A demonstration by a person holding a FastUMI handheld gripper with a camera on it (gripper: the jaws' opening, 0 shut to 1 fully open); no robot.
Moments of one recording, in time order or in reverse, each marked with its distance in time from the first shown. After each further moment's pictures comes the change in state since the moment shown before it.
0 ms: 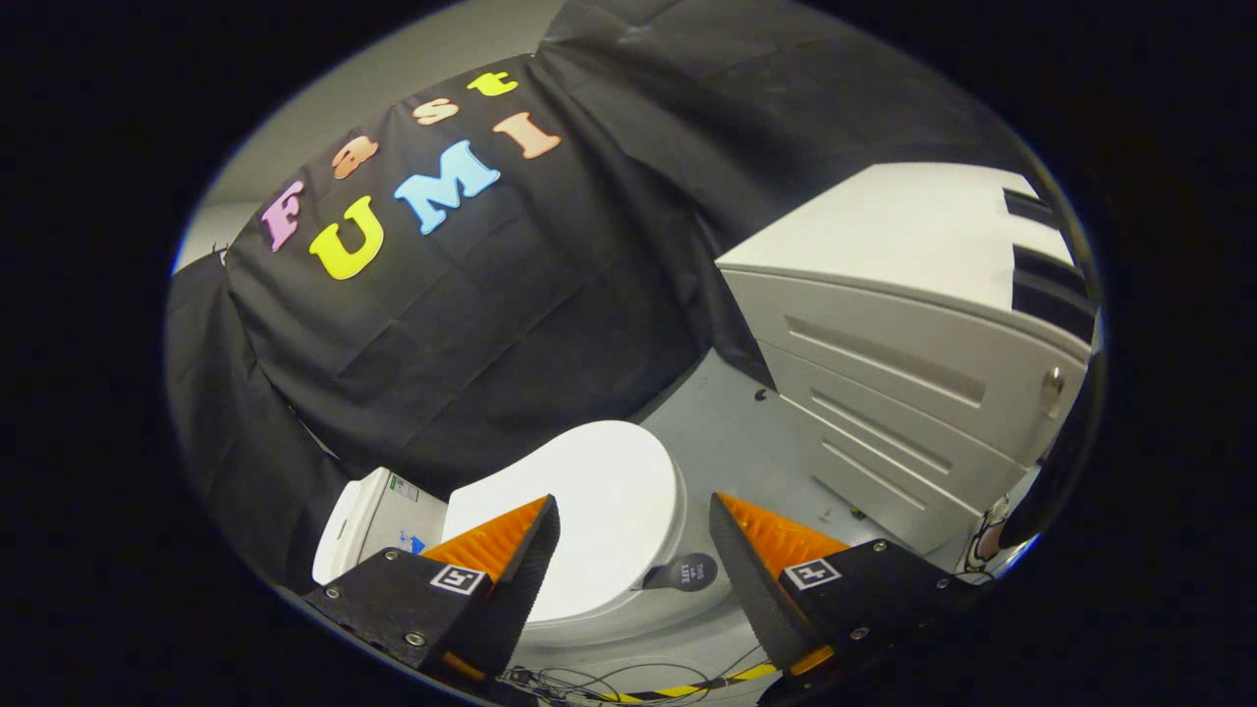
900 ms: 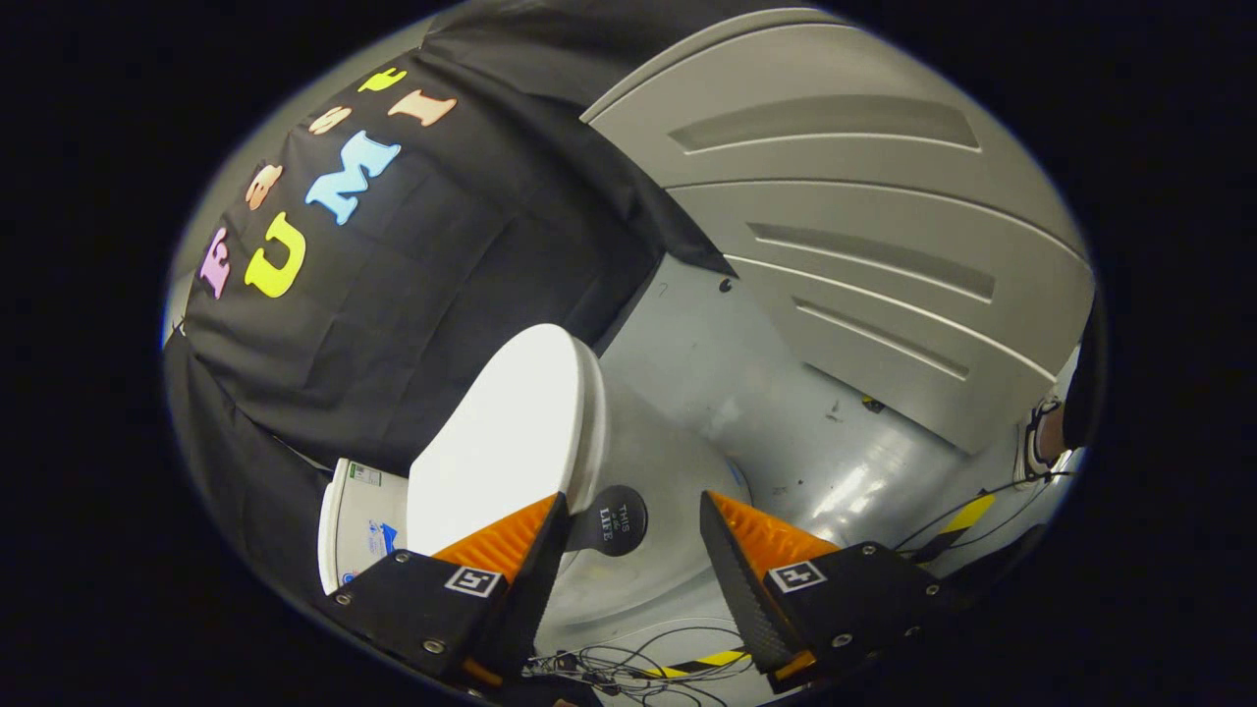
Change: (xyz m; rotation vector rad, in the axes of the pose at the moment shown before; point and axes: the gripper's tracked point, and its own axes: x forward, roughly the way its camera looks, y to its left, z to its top) arm 0.068 -0.060 -0.103 0.163 0.213 -0.050
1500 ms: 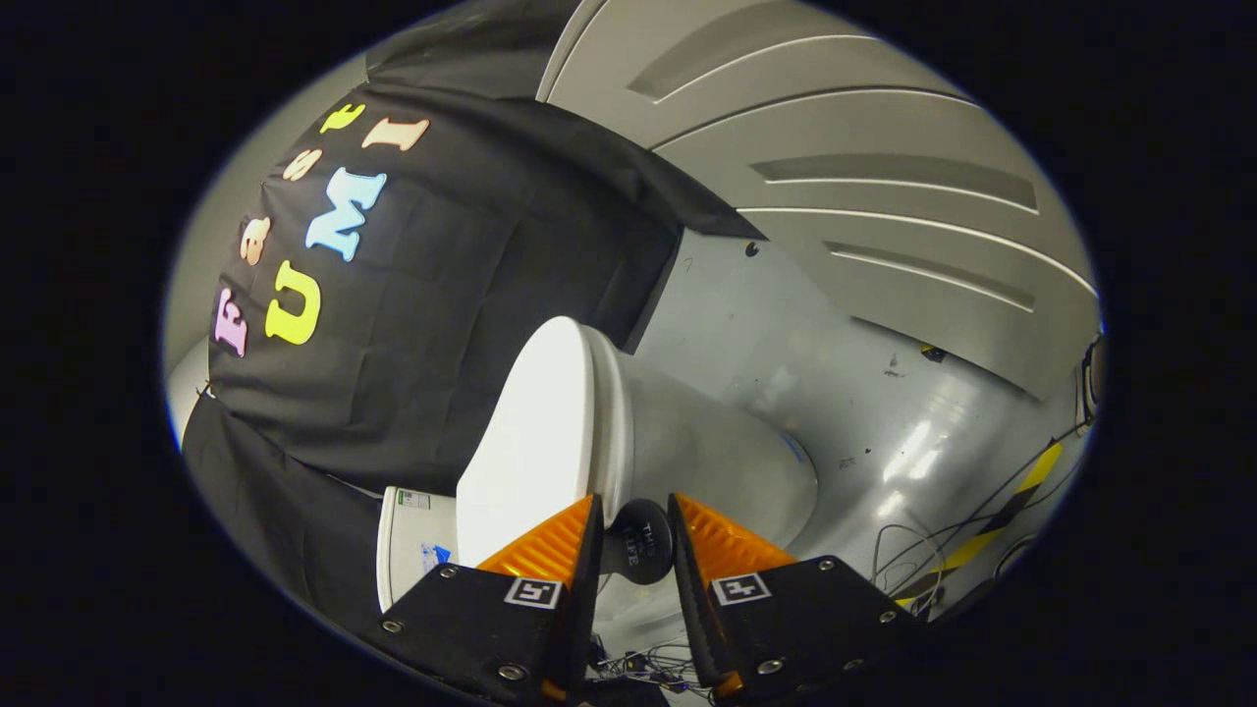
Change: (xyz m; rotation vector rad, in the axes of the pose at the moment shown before) arm 0.021 0.013 -0.009 0.147 0.026 0.143
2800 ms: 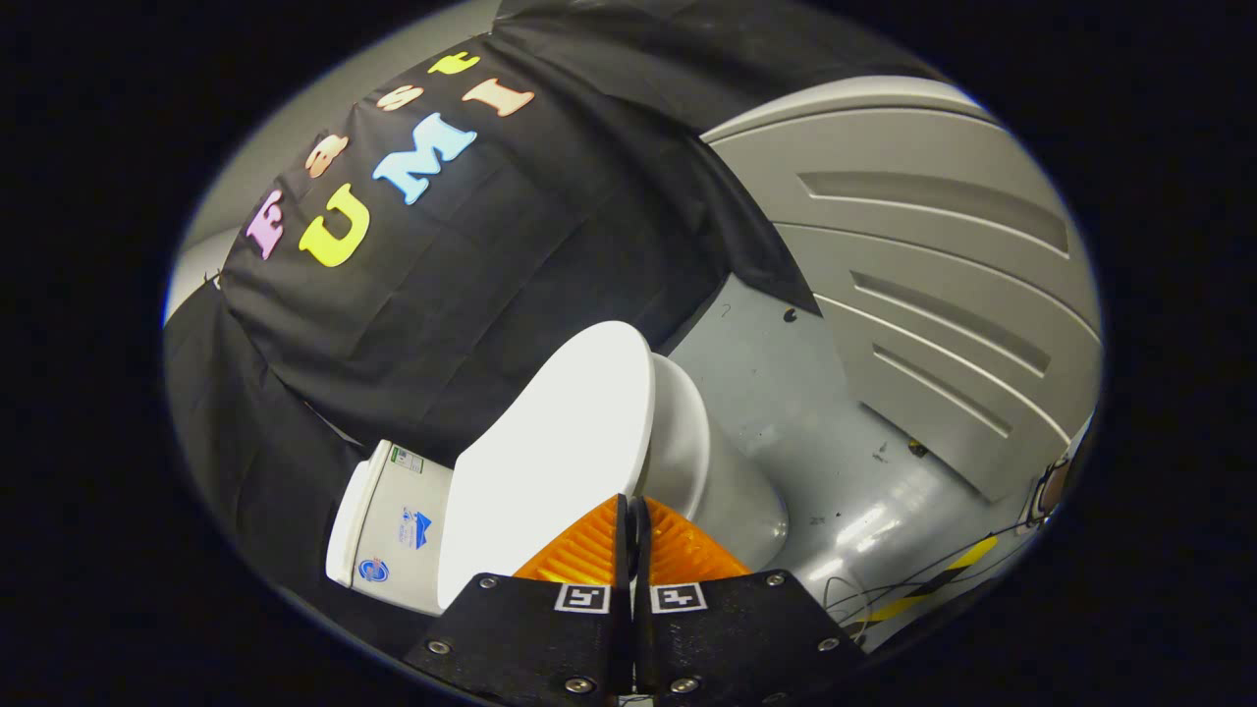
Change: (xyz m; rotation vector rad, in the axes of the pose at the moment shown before) arm -0.040 0.070 0.026 -0.366 -0.090 -0.040
